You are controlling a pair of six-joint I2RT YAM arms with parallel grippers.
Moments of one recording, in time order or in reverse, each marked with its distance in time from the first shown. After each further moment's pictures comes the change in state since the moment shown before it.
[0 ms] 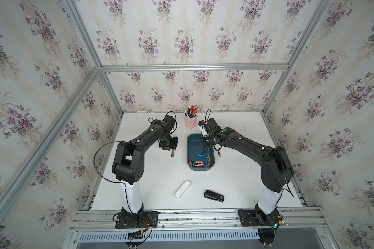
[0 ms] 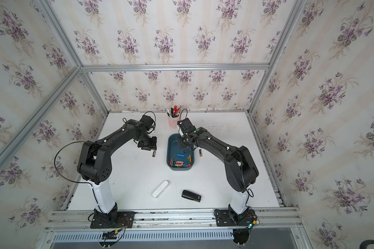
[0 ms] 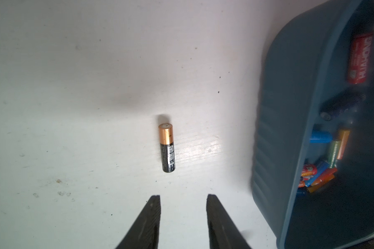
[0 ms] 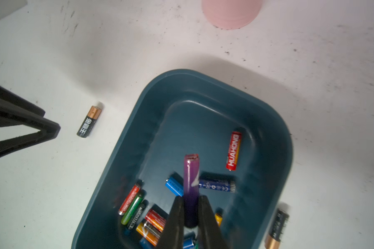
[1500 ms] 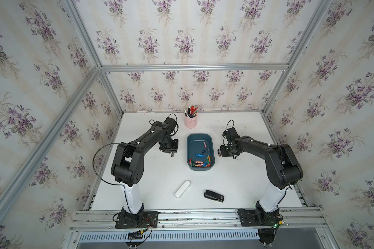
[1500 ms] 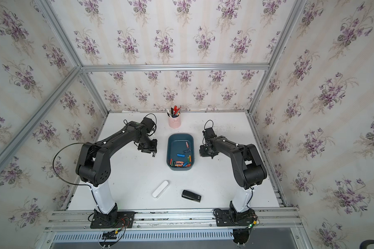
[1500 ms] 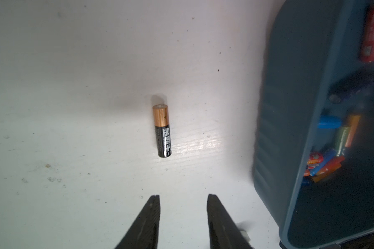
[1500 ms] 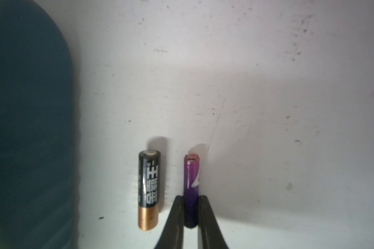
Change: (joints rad) left arm -0.024 -0.029 -0.045 -0.013 -0.006 -0.014; right arm -0.275 0.008 -0.346 0.101 -0.037 0.000
